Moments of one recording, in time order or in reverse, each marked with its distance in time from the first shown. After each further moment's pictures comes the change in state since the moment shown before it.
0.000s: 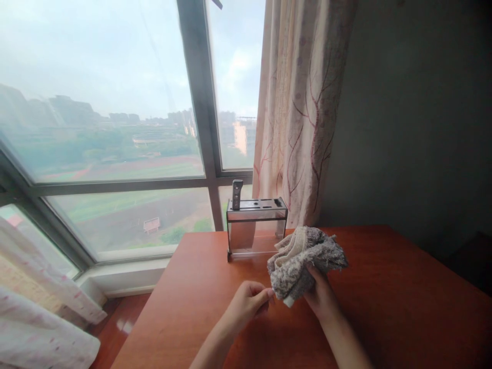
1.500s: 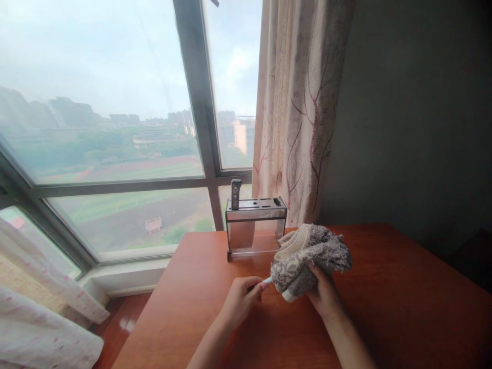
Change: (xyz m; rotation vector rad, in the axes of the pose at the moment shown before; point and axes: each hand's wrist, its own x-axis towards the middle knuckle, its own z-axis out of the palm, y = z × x) left_hand 0.004 -0.007 -0.016 0.272 0.102 0.231; right_hand 0.000 -0.007 0.000 -0.002 0.051 -0.049
